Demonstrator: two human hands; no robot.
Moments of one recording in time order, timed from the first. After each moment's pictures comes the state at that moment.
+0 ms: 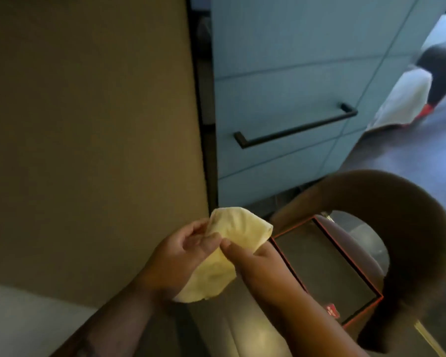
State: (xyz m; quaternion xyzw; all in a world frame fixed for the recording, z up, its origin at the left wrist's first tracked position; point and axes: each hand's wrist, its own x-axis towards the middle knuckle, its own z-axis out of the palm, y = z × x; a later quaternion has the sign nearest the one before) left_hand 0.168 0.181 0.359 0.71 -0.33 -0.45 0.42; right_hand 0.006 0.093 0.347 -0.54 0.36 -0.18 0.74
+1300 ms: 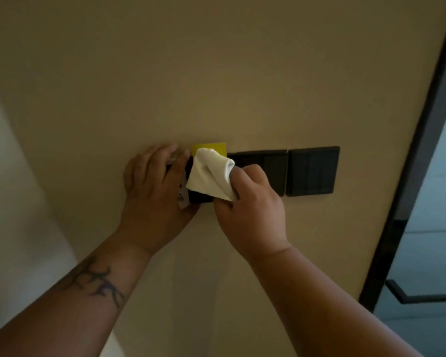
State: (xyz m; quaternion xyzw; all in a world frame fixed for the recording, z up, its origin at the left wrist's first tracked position) left_hand 0.491 0.285 0.614 0.75 -0.39 0.51 0.15; right_hand 0.360 0.163 0.611 -0.82 0.10 -0.54 0.16
